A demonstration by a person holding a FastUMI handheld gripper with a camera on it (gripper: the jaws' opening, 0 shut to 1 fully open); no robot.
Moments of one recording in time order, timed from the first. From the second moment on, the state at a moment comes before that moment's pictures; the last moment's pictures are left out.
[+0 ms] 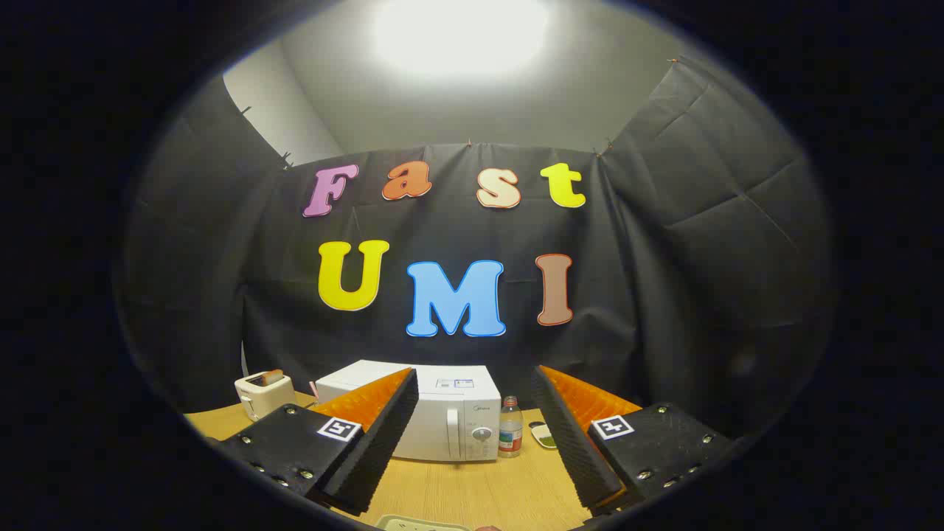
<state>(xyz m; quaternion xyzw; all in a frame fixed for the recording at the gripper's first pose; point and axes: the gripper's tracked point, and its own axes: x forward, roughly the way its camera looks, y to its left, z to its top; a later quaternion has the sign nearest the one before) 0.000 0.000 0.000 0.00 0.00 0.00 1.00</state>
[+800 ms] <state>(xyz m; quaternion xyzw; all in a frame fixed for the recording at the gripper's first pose) 0.003 -0.001 0.000 -0.01 0.00 0.00 1.00</state>
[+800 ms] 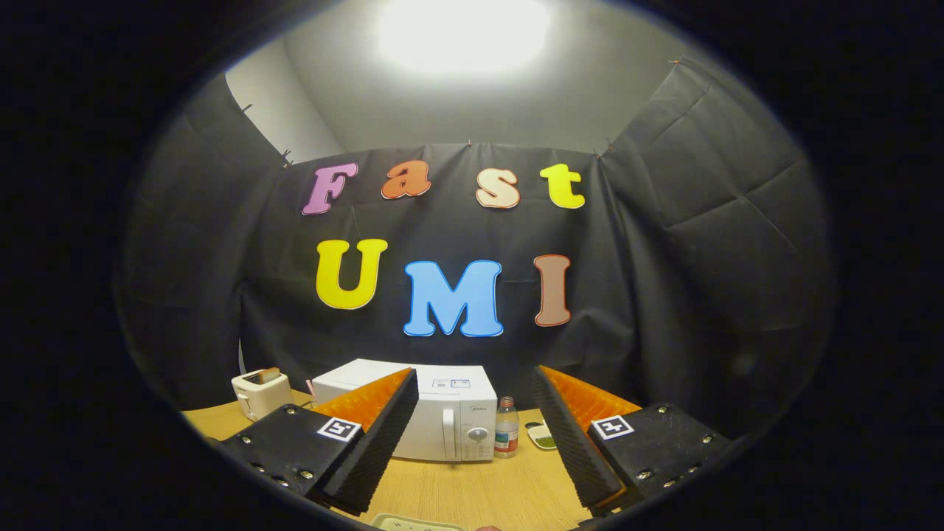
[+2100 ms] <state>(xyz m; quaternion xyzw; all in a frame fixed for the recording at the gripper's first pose) 0.156 0.041 -0.127 0.02 0.09 0.05 0.99</state>
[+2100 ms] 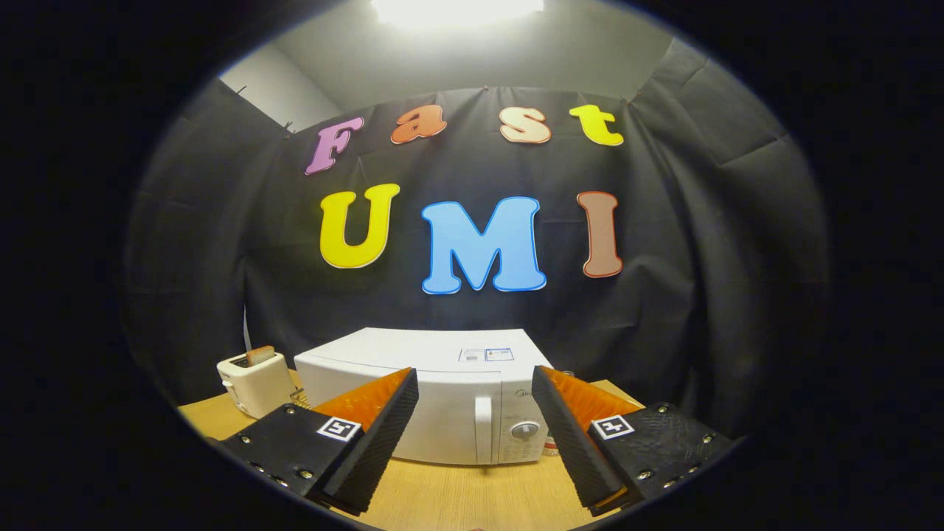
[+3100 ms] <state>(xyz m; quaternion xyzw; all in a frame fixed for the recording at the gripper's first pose) 0.235 0.043 -0.282 0.02 0.22 0.07 0.97</state>
